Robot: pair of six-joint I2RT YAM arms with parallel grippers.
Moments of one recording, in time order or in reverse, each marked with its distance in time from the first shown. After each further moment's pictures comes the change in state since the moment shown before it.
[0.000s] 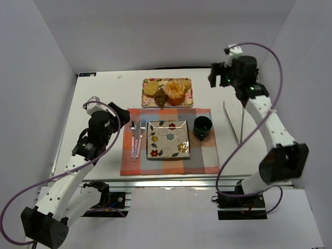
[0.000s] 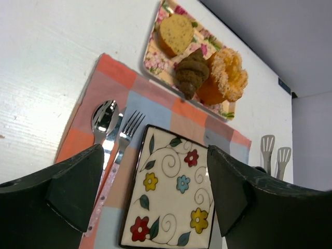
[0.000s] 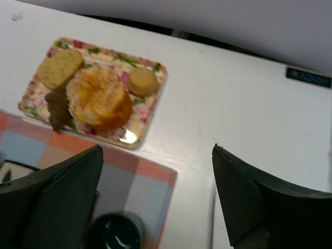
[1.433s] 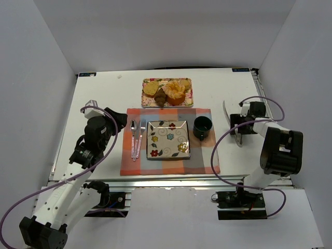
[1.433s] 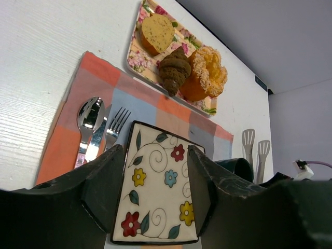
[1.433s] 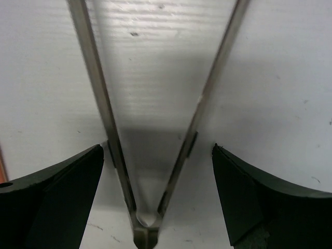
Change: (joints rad) left arm 0.002 -0.105 -0.056 0.046 0.050 -0.010; right arm -0.384 0.038 -0.676 0.019 -0.006 -0.168
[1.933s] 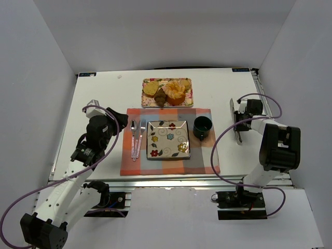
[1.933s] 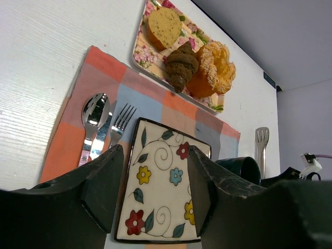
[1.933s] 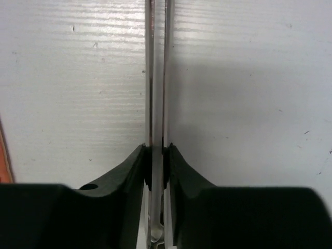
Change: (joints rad) left arm 0.000 0.034 0.000 -0.003 -0.001 0.000; right arm 0.043 0.054 0.034 0.072 0.027 0.039
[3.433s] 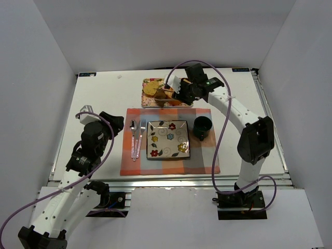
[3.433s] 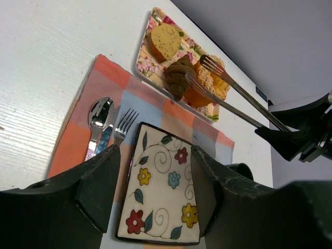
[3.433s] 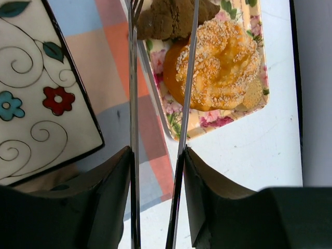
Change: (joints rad) left arm 0.000 -0.129 -0.029 -0.052 -0.051 -0.024; right arm 0.670 0.179 0.837 -0.473 -0.101 -0.655
